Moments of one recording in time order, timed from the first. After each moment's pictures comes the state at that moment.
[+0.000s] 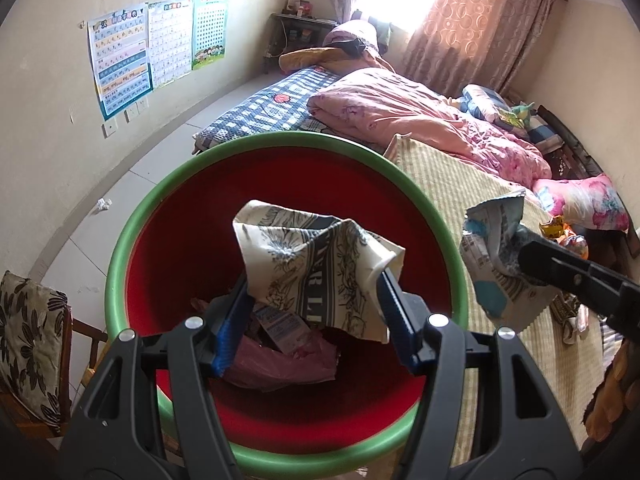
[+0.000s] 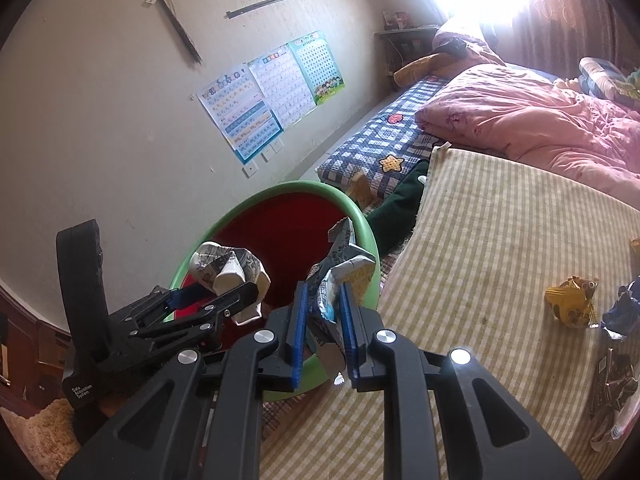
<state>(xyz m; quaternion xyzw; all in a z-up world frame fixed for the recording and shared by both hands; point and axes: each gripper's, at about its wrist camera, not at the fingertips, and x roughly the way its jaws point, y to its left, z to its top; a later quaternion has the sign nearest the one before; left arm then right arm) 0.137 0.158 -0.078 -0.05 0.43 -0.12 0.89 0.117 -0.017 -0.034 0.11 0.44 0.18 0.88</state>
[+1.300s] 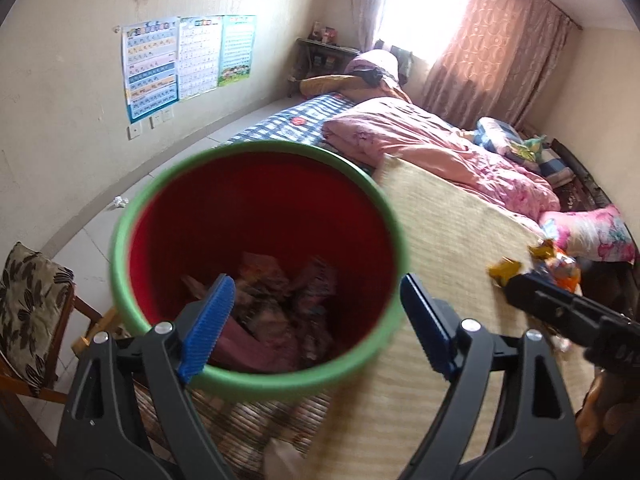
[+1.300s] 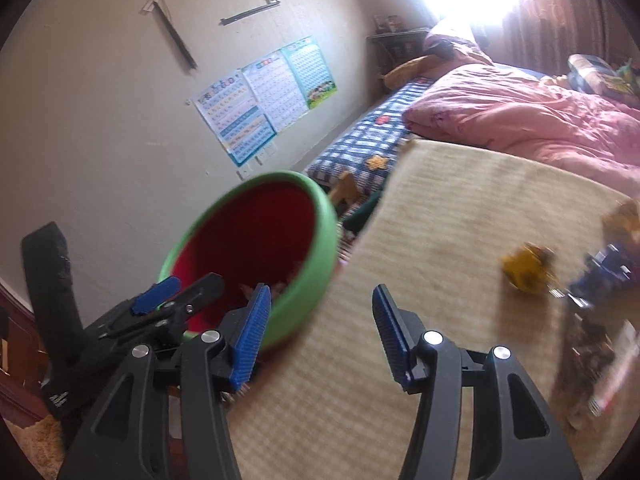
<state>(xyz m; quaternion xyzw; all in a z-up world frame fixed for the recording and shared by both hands) 0.078 0.114 -0.058 -0.08 0.39 -0.07 0.92 0.075 -0.064 -0.034 0.11 0.43 0.16 0.88</state>
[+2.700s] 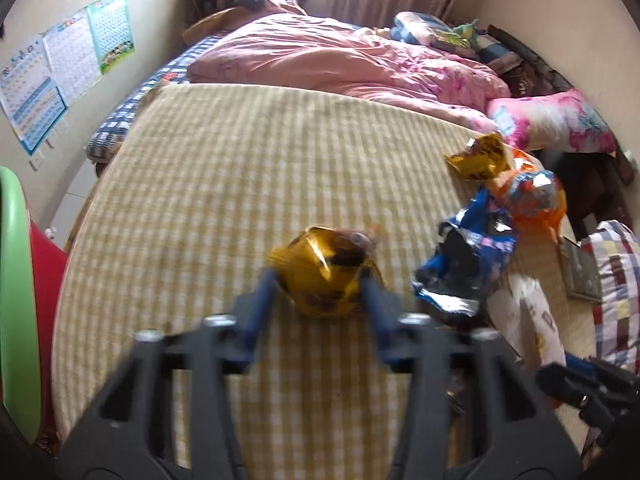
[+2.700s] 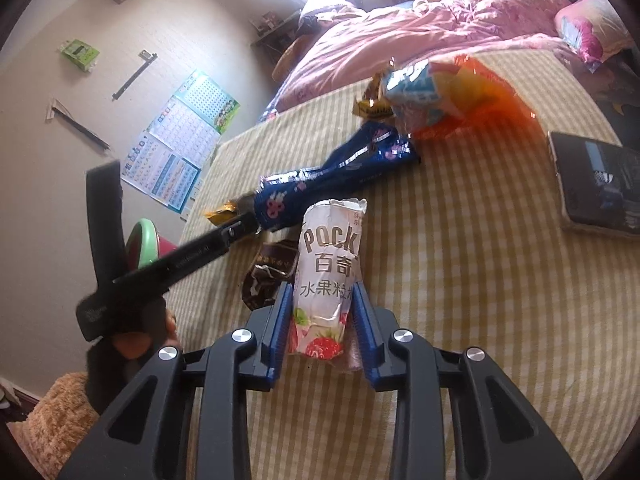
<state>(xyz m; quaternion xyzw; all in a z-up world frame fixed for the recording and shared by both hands) 0.155 -0.128 -0.128 0.03 0.49 -0.21 0.85 0.005 -0.309 -0.085 0.28 0.46 0.05 0.84</state>
